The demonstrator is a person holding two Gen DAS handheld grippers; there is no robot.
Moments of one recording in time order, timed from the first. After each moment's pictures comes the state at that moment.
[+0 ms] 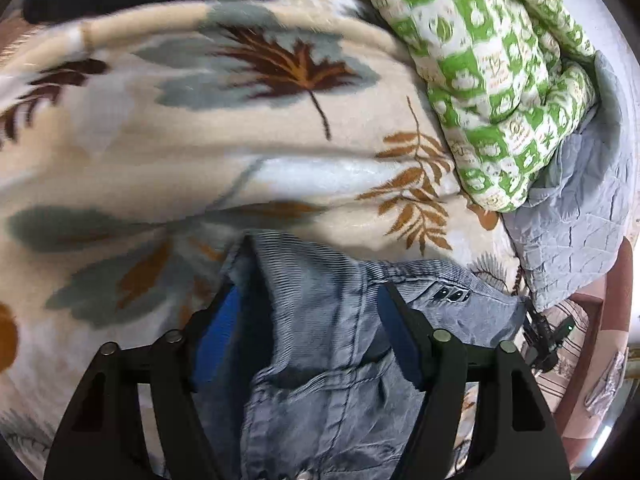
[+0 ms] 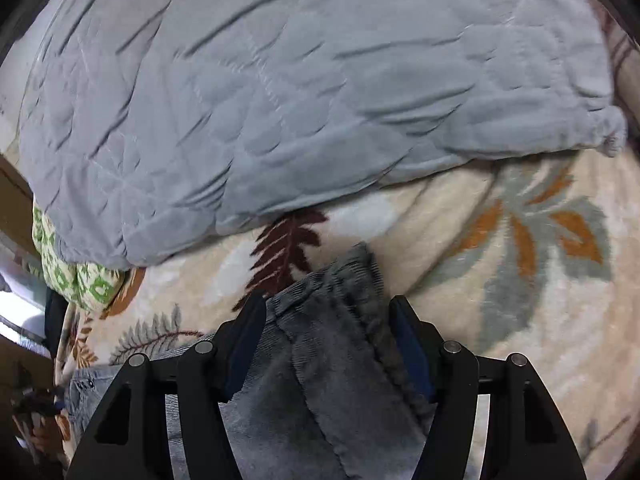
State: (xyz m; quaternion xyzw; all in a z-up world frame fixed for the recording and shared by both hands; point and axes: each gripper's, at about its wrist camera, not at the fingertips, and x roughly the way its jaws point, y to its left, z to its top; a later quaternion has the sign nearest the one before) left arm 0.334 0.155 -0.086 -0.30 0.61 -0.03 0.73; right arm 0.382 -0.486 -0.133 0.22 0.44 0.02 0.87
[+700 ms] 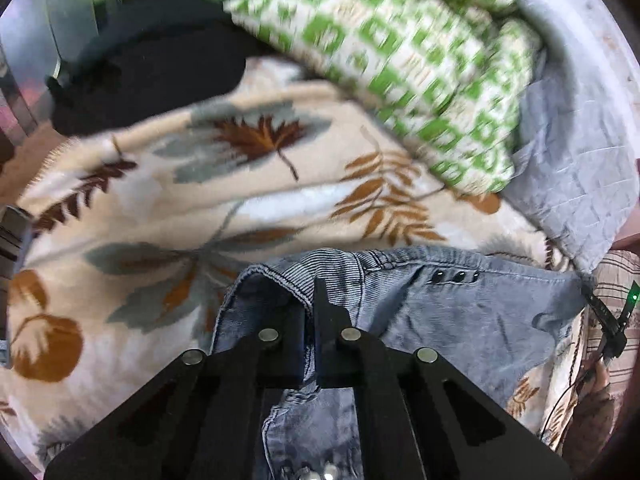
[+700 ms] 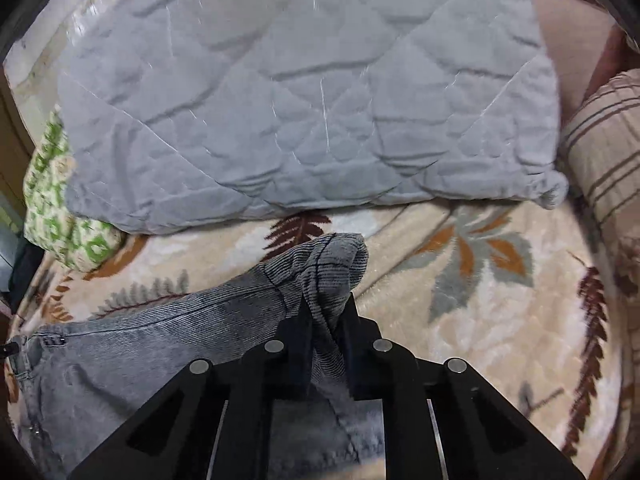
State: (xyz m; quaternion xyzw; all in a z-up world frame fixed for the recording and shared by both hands) left arm 0.277 0.119 -0.023 -0.15 0.51 0.01 0.85; right arm 0.318 -0.448 -0.074 0.11 0.41 -0.03 0.91
